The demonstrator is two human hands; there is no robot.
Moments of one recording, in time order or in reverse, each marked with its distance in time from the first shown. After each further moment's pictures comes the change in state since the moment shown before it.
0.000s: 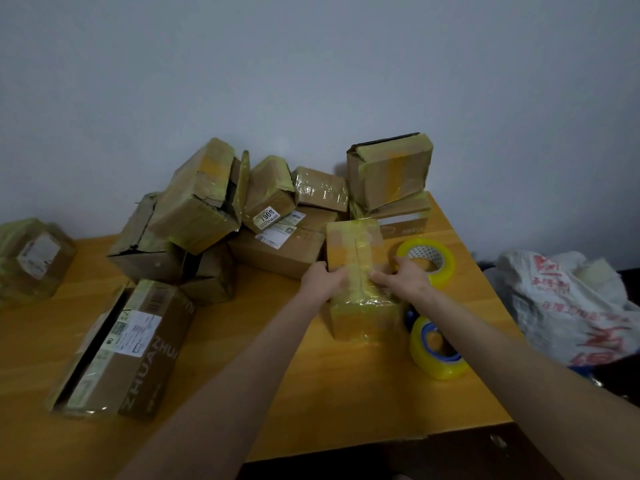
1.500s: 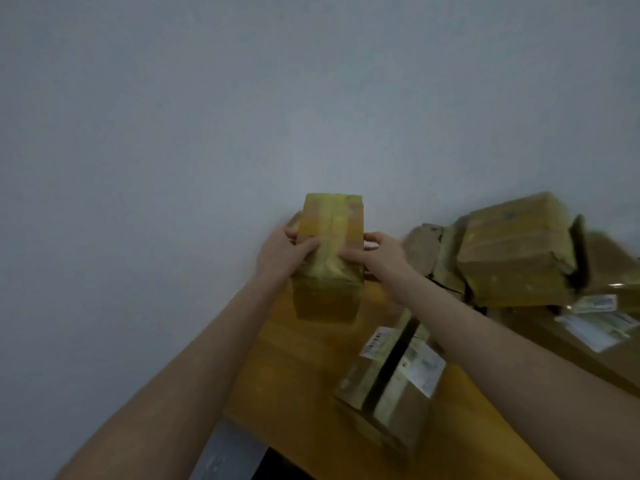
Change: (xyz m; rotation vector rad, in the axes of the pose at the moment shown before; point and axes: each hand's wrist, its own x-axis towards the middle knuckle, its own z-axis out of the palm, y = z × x) left_hand -0.098 -0.179 -0.501 -0.007 0.878 0.064; right_hand -0.109 -0.414 0.351 0.330 -0.487 -0.441
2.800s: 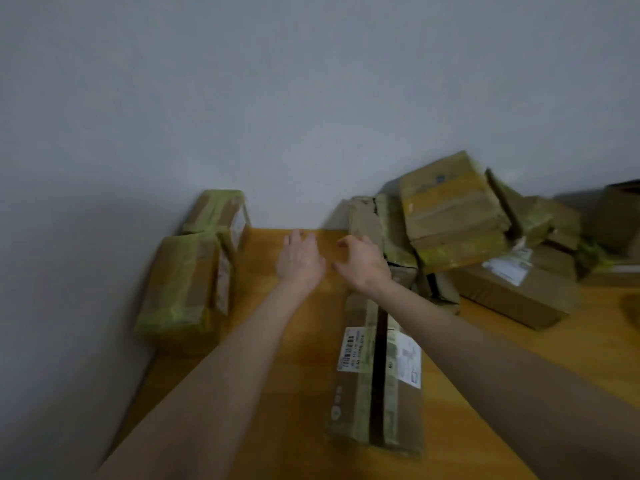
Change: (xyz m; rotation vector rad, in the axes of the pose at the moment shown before) left_hand 0.082 -0.019 0.139 0.533 -0.365 0.440; right_hand 0.069 0.058 0.001 -0.778 0.300 0.133
